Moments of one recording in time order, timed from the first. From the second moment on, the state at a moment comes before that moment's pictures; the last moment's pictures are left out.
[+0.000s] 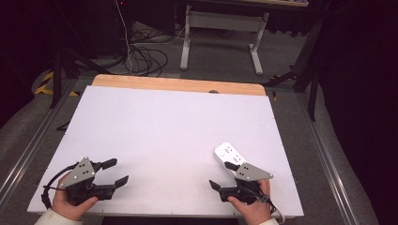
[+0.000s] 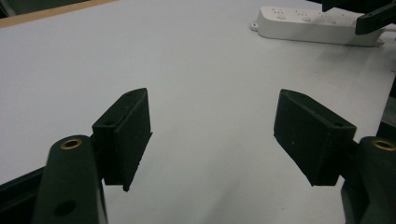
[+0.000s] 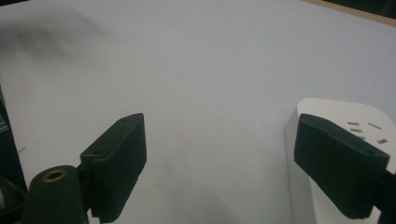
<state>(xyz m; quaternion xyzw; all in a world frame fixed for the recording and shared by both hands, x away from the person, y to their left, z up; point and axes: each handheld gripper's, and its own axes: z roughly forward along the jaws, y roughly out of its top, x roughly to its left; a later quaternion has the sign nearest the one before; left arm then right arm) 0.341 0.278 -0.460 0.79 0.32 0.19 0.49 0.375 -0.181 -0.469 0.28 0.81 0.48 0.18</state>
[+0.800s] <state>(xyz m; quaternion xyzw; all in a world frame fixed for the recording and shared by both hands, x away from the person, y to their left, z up) 0.340 0.279 -0.458 0.78 0.32 0.20 0.50 0.373 -0.177 -0.465 0.27 0.81 0.48 0.17</state>
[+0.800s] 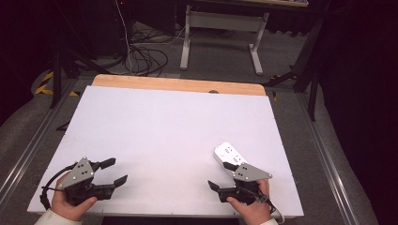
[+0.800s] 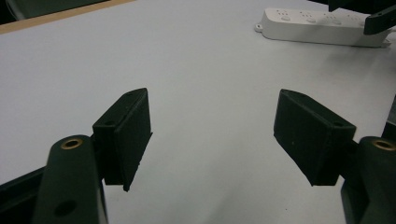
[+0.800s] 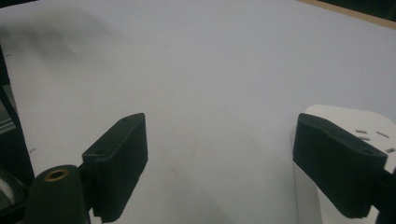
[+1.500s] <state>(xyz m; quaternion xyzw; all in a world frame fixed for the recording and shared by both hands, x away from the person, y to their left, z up) 0.340 0.279 -0.458 0.78 0.32 0.20 0.49 0.379 -0.176 -0.434 0.27 0.82 0.47 0.19</state>
